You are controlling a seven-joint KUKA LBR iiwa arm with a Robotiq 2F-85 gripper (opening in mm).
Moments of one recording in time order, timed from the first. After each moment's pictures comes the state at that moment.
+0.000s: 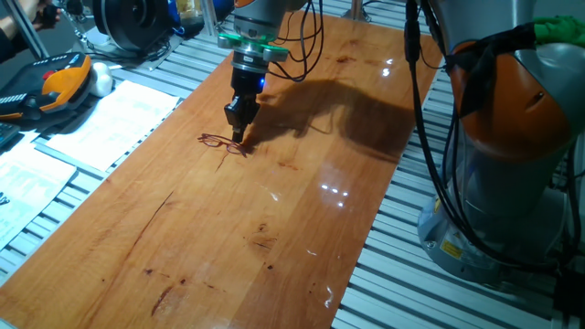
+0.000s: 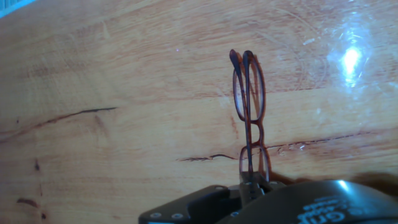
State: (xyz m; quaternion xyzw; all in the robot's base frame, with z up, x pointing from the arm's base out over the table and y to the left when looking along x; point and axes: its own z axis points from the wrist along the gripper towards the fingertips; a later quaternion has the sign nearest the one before) arm 0.556 -0.014 0.044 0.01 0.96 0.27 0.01
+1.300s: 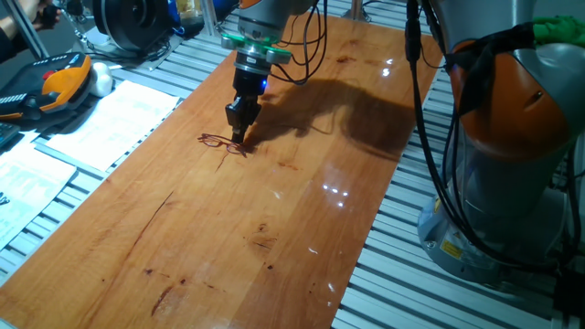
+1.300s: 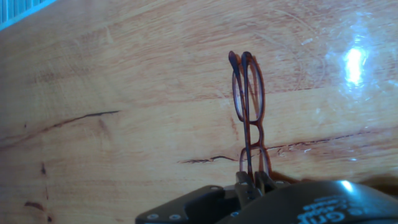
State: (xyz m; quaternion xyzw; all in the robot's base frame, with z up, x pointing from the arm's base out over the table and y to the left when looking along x) arm 0.556 -0.013 0.040 0.02 0.96 0.29 0.01
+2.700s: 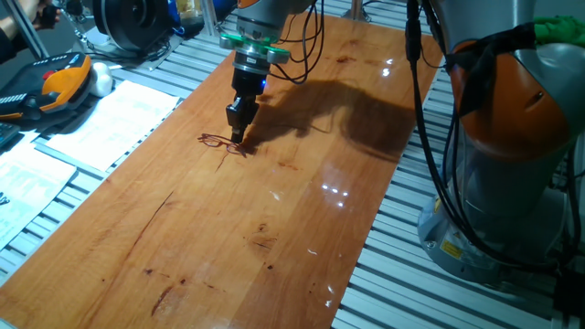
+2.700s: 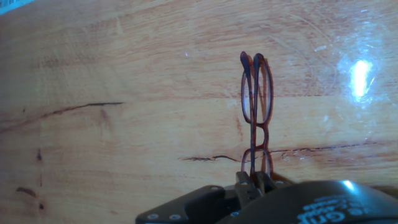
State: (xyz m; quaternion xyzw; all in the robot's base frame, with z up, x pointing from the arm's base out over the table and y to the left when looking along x) arm 0.557 -0.012 0.042 -0.02 0.96 0.28 0.03
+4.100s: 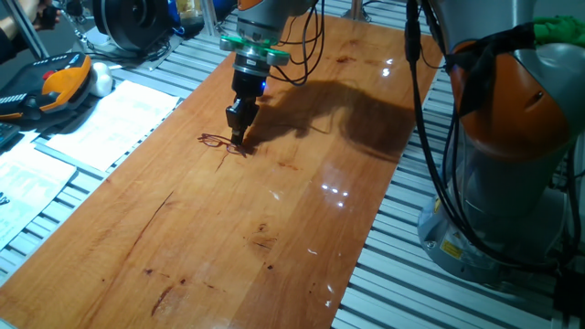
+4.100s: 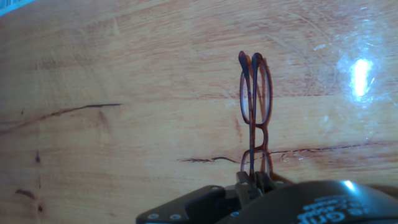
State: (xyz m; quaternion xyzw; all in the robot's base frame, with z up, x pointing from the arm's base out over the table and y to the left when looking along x) arm 0.557 -0.011 0.038 -0.02 0.96 0.29 0.03
